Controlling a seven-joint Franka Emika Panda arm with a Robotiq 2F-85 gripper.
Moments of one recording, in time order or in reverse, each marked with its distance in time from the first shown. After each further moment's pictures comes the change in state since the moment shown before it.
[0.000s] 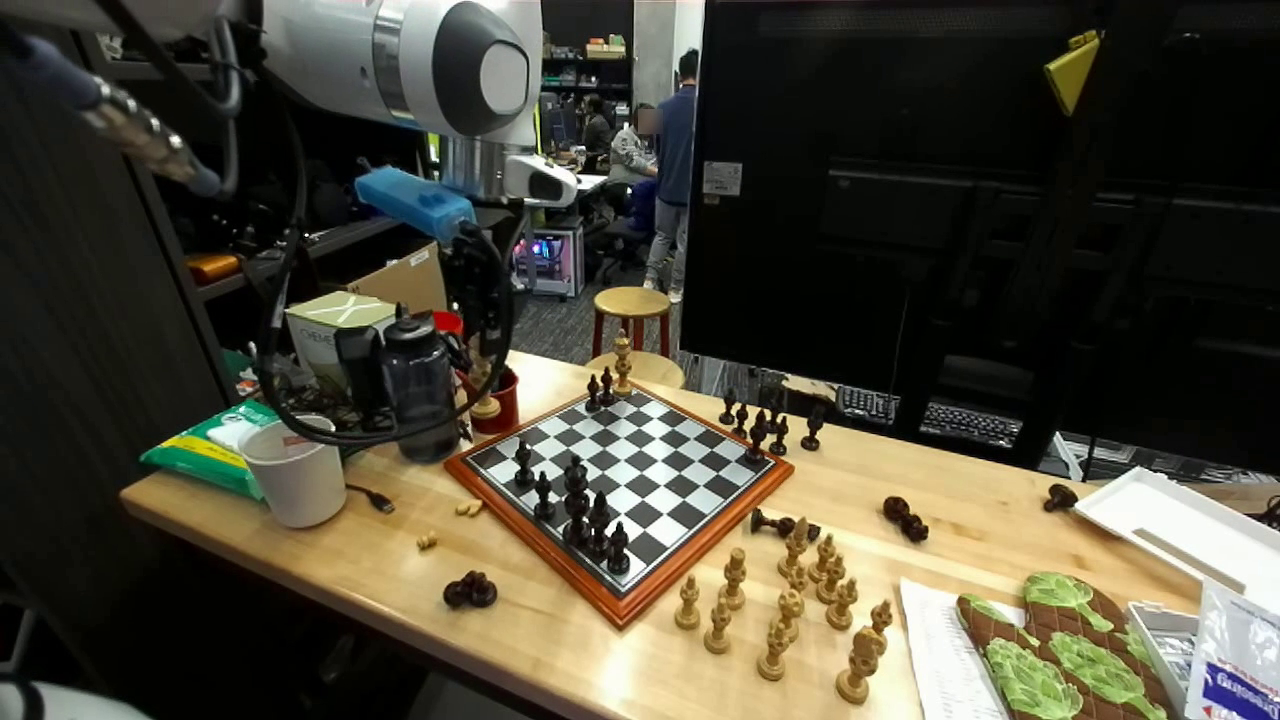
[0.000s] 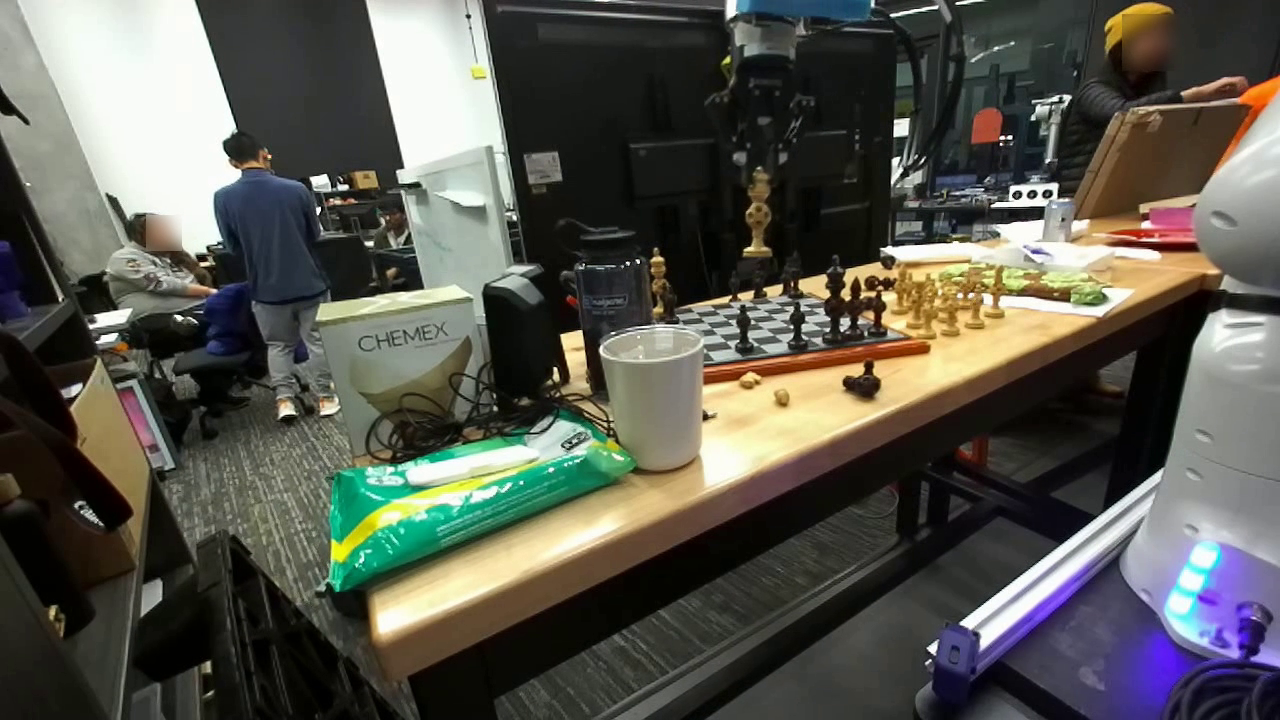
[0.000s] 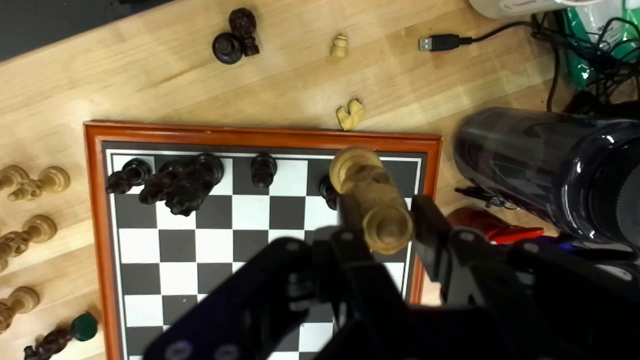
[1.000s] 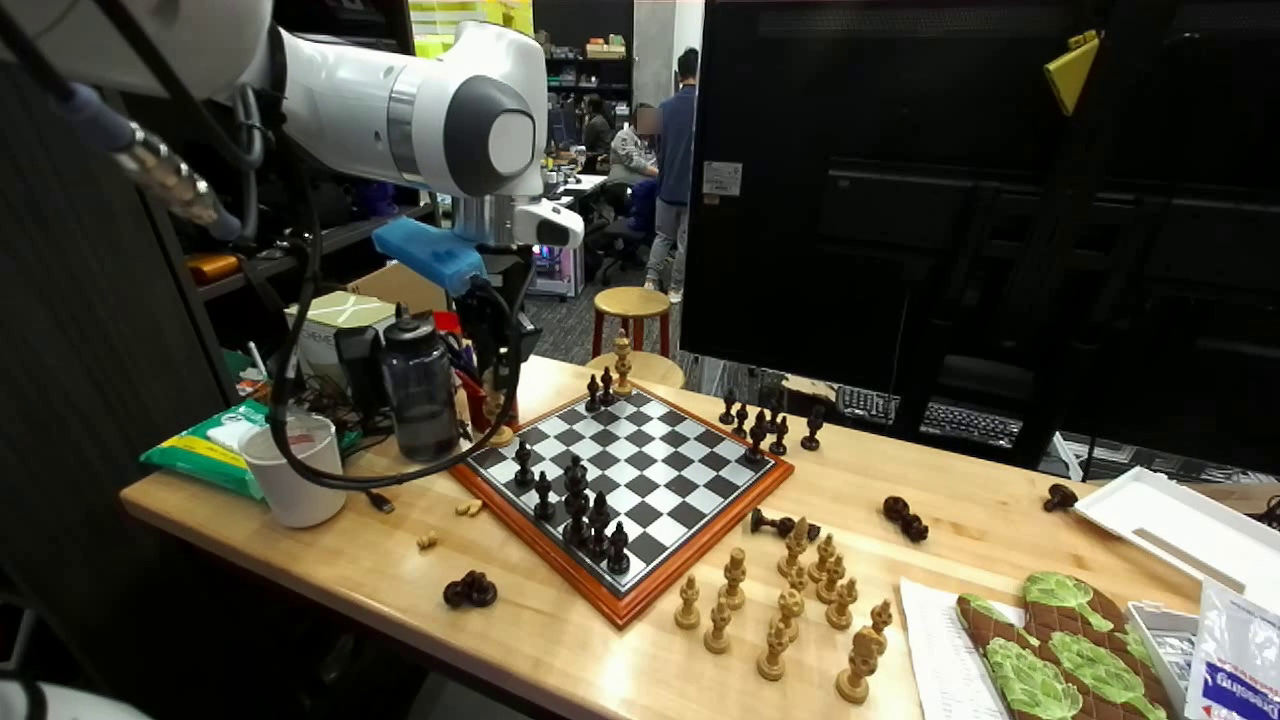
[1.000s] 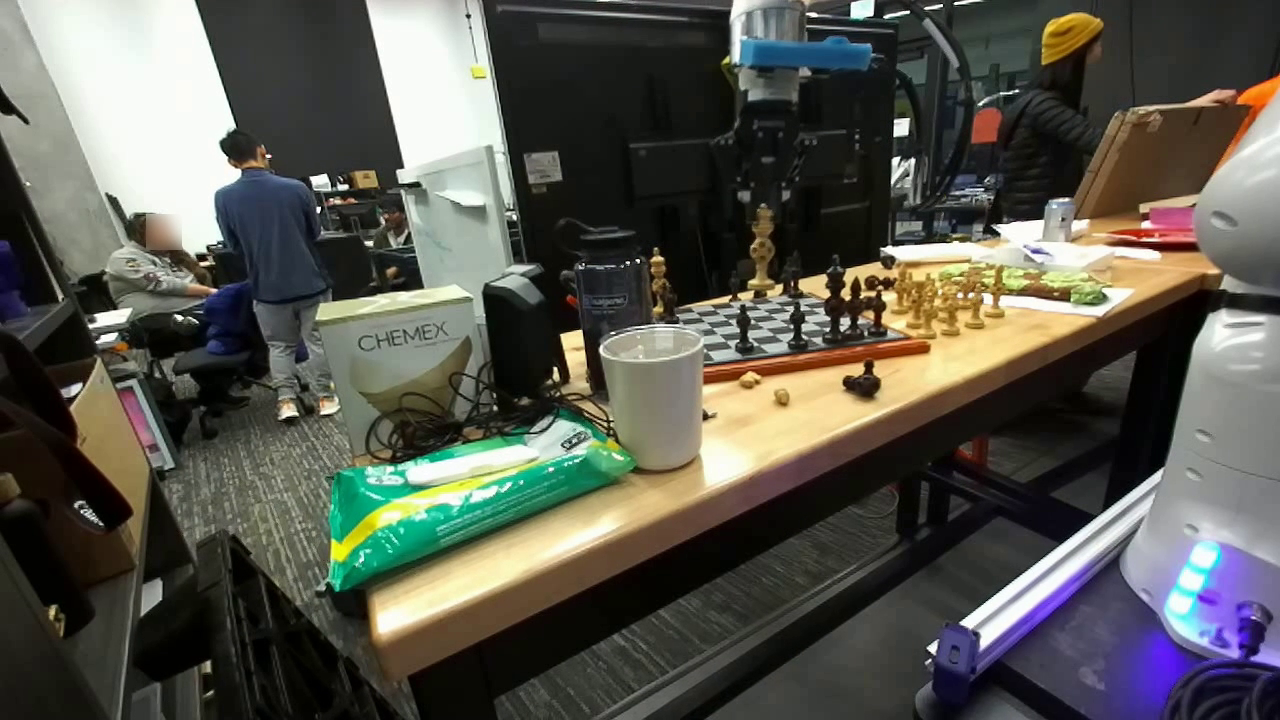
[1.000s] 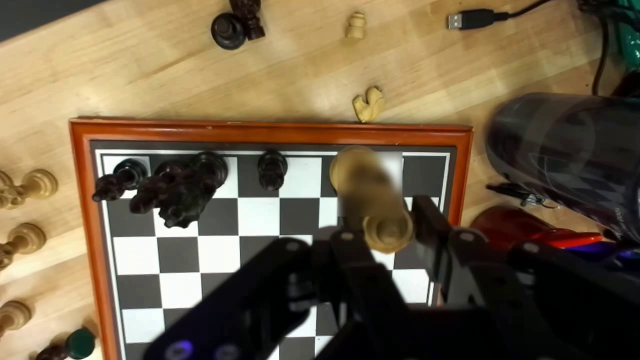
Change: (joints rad) arm 0.000 0.010 0.000 -0.105 -0.018 0.131 0.008
